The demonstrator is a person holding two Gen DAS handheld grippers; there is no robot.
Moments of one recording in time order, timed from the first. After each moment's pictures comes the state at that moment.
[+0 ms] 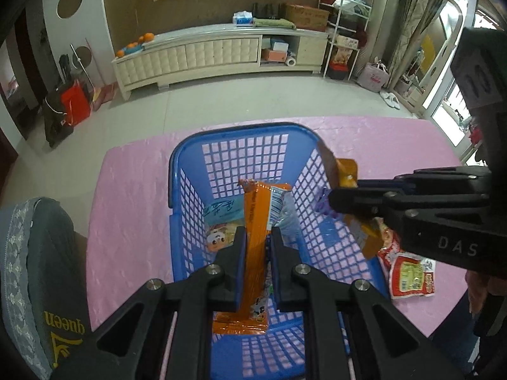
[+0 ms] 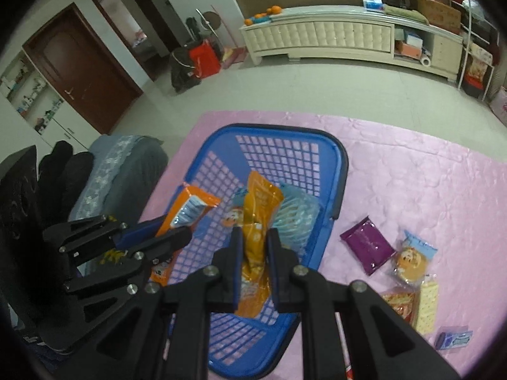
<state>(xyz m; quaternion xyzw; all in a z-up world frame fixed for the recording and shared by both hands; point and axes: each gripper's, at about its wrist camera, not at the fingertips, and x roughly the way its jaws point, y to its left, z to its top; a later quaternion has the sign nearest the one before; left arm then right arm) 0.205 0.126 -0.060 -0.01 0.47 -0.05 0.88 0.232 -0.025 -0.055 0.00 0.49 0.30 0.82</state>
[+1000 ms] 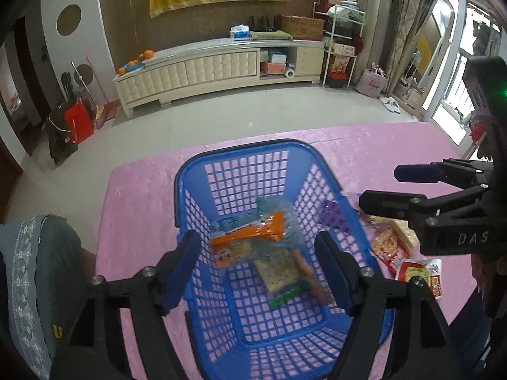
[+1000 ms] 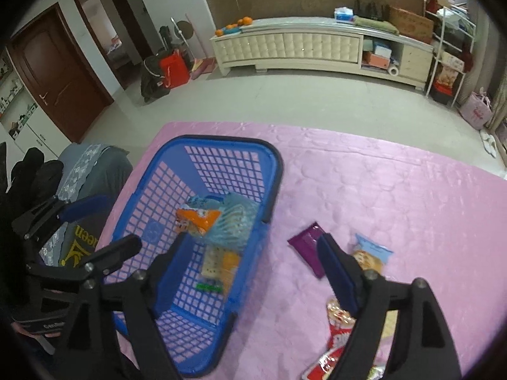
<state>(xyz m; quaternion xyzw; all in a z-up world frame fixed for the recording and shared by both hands) 0.197 0.114 -0.042 0.02 0.44 -0.04 0.89 0.230 -0.062 -0.047 -0.02 0.46 0.23 0.86</state>
